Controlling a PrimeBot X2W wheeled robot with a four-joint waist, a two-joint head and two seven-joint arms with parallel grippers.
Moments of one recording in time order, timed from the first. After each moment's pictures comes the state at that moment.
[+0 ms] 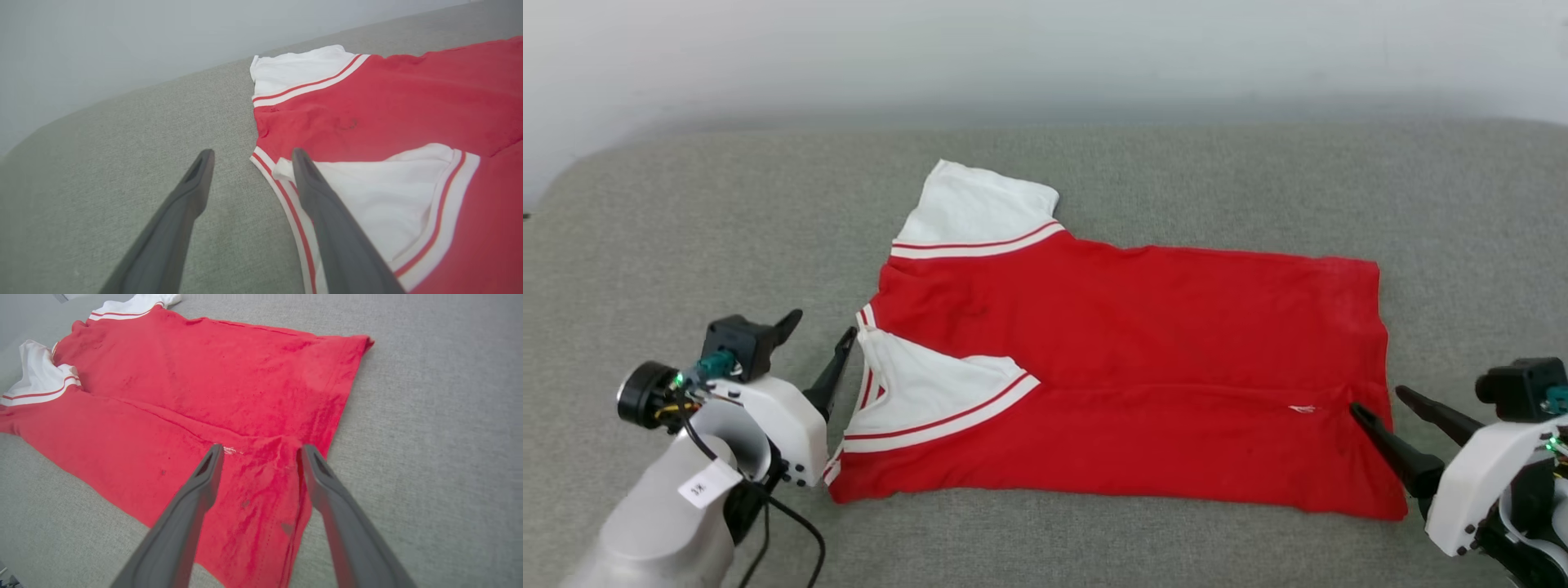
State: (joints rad) left arm -0.56 0.47 -0.59 0.73 -0.53 -0.13 -0.26; right arm -0.33 -0.68 0.61 0.35 0.89 0.13 0.01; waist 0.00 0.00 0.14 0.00
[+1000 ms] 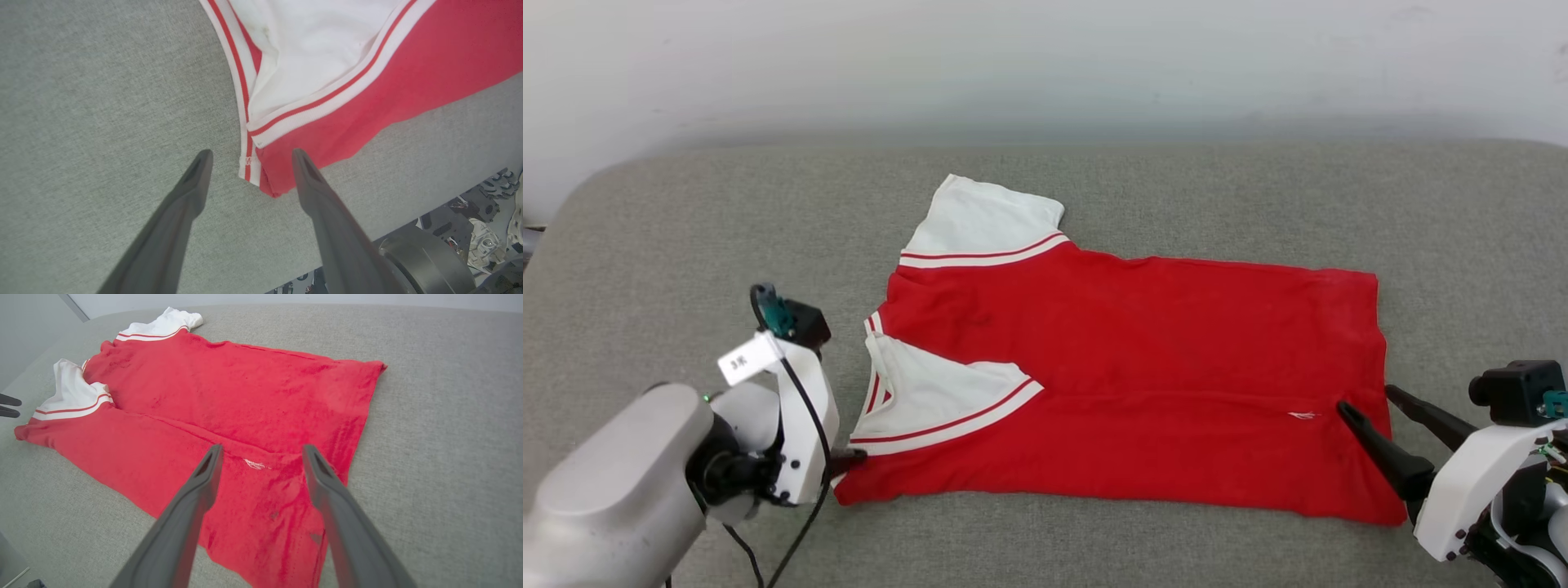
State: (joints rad) left arm -0.69 0.68 -0.90 0.44 -1.06 -0.13 0.74; right arm -0.24 -0.63 0.46 0.23 0.82 0.13 0.09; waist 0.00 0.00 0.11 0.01
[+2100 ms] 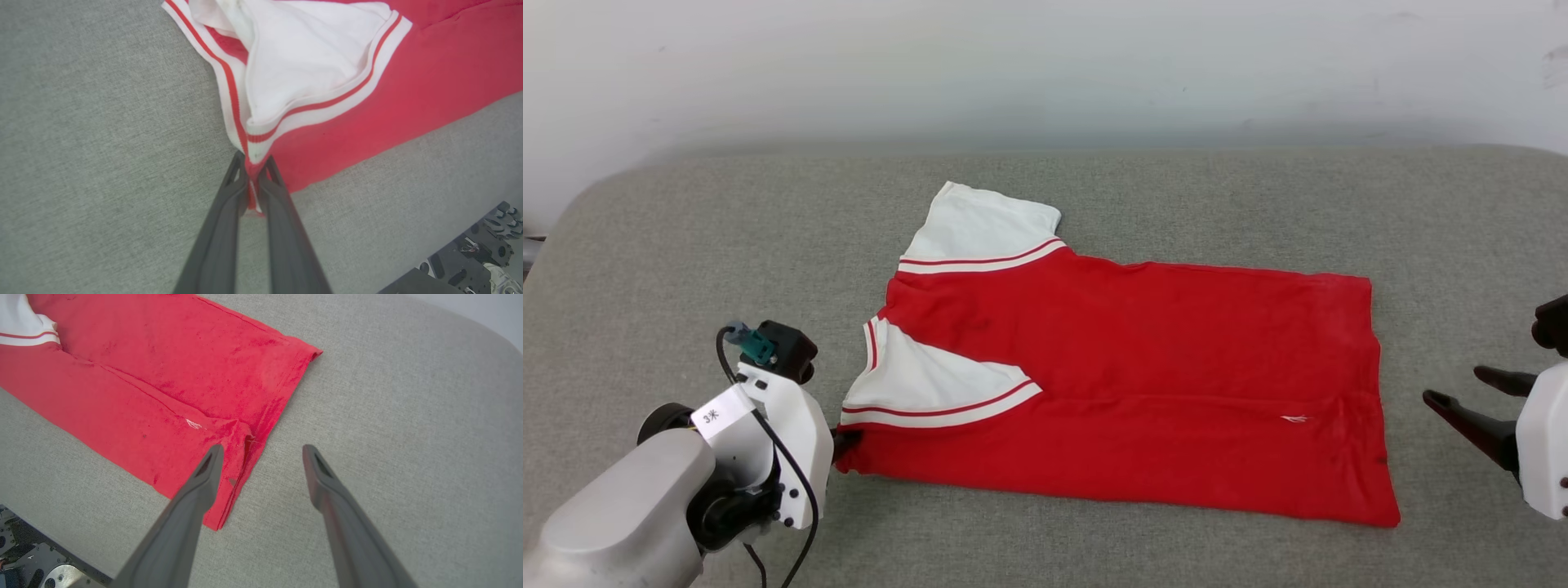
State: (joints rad) left arm -0.62 0.70 -0.94 0.45 -1.07 -0.13 0.40; right arm -0.33 -0.84 0.43 0.09 0.86 0.13 0.50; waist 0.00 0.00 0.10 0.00
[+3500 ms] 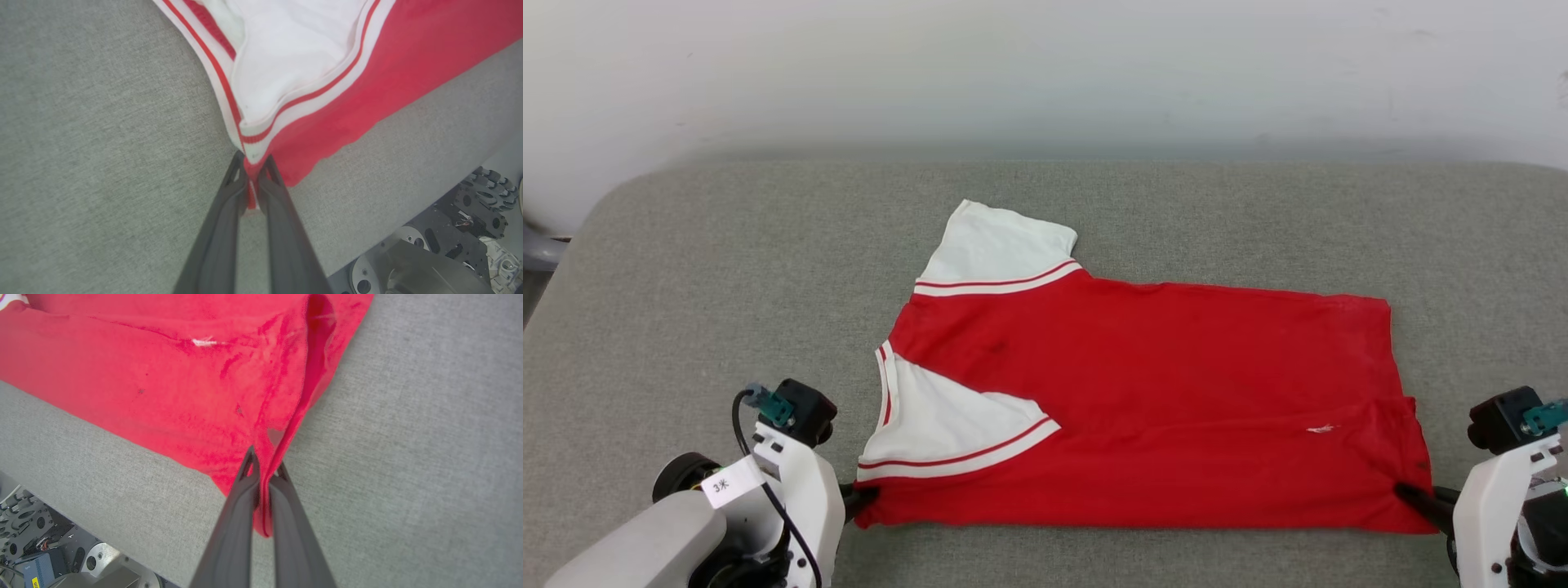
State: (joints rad) left arm -0.52 0.76 -0.98 0.27 -1.05 -0.09 0.36; right arm -0.23 -0.71 0.50 0.26 0.86 0.13 0.45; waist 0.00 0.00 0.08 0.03
